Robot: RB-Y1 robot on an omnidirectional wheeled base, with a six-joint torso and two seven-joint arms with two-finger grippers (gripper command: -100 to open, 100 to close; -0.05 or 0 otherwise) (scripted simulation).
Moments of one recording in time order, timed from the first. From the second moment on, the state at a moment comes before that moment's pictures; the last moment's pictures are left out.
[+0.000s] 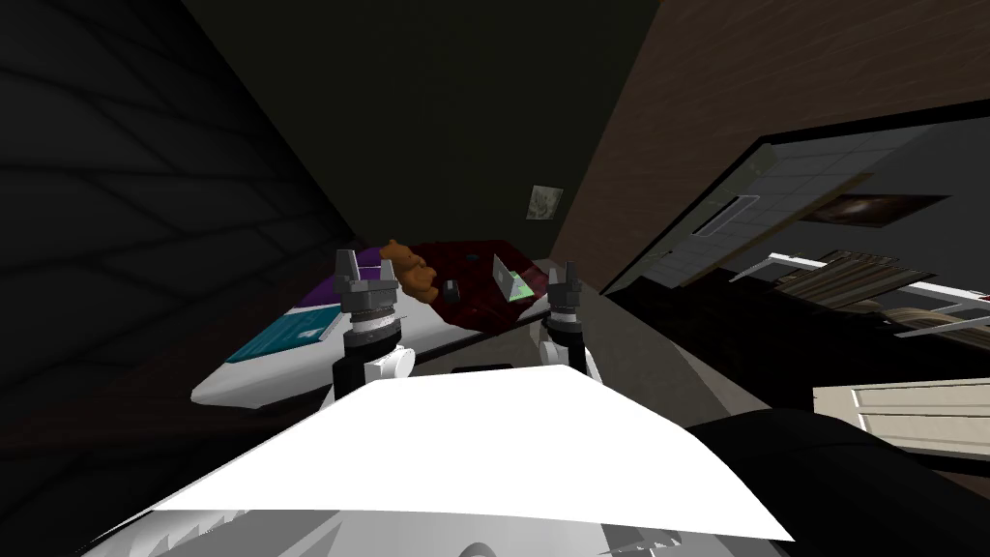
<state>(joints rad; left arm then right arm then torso) 0.46 0.04 -0.06 -2.27 0.12 -0.60 -0.11 0.46 0.00 0.04 -2.24 0.10 -0.53 -0.11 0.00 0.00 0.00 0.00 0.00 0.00</state>
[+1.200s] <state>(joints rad) 0.46 0.04 -0.06 -2.27 0.12 -0.60 -0.11 0.47 -0.05 0.04 -2.23 0.08 -0.53 -0.15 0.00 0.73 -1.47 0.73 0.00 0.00</state>
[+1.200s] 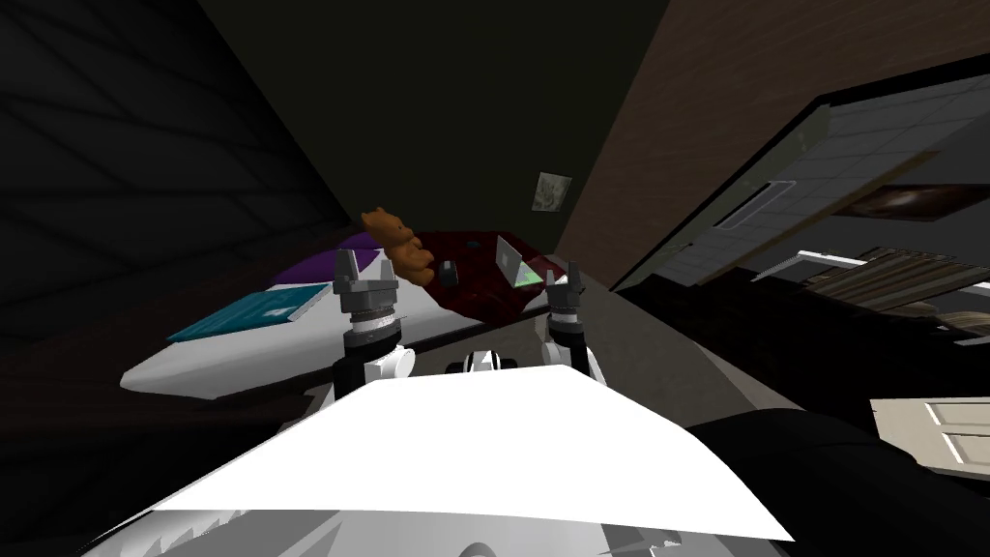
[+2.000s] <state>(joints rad) 0.46 0.04 -0.06 -2.27 0.12 -0.60 -0.11 0.48 -0.14 0.02 -2.21 -0.01 -0.54 -0.36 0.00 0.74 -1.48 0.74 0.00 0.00</state>
